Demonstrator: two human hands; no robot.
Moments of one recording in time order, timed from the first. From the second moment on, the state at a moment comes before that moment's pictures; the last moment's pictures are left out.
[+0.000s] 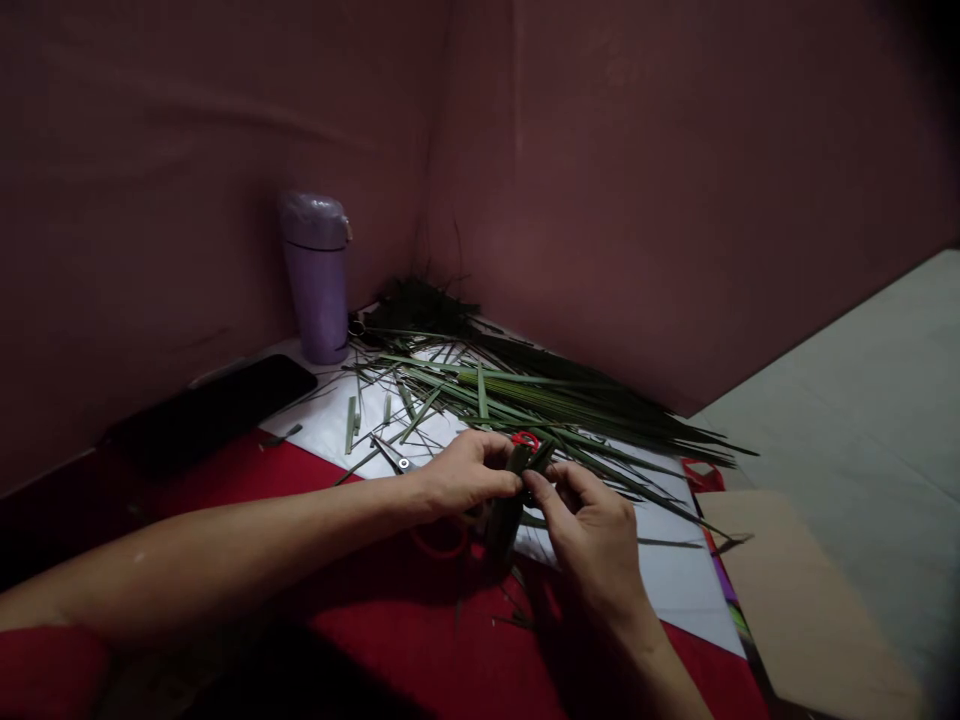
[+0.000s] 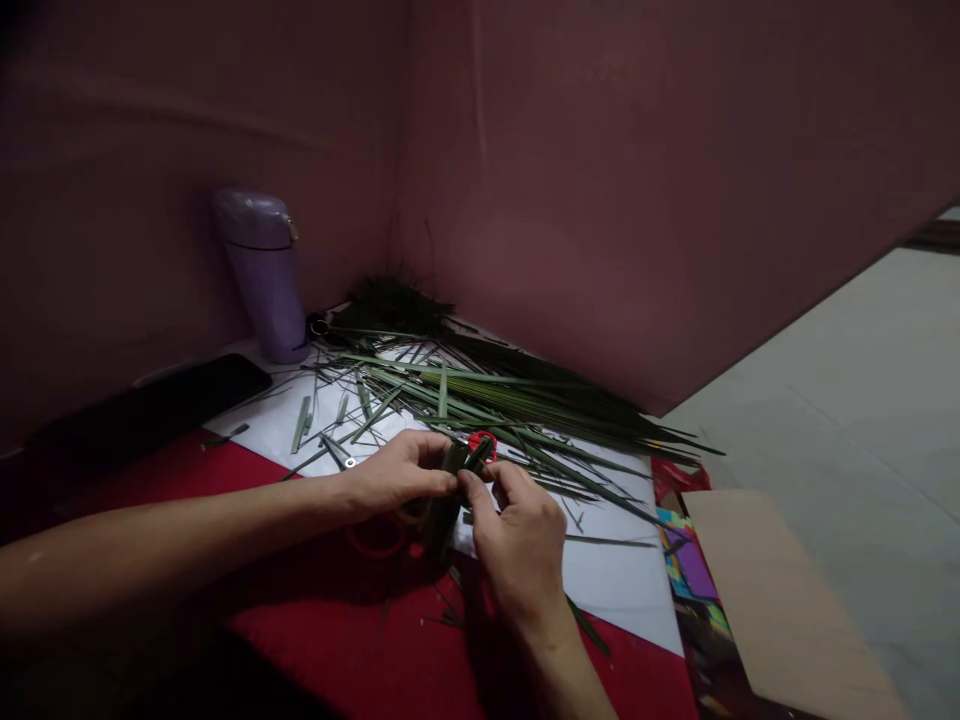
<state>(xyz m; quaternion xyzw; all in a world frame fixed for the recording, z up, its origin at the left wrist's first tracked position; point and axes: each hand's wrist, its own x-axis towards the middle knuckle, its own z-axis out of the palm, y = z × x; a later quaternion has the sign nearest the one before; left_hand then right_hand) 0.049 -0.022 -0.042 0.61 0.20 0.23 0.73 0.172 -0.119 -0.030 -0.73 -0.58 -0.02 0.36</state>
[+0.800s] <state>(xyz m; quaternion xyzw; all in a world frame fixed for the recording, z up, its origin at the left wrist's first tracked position) 0.045 -0.020 -0.035 0.68 0.16 0.24 0.67 0.173 -0.117 -0.033 -0.66 -0.53 0.25 0.47</state>
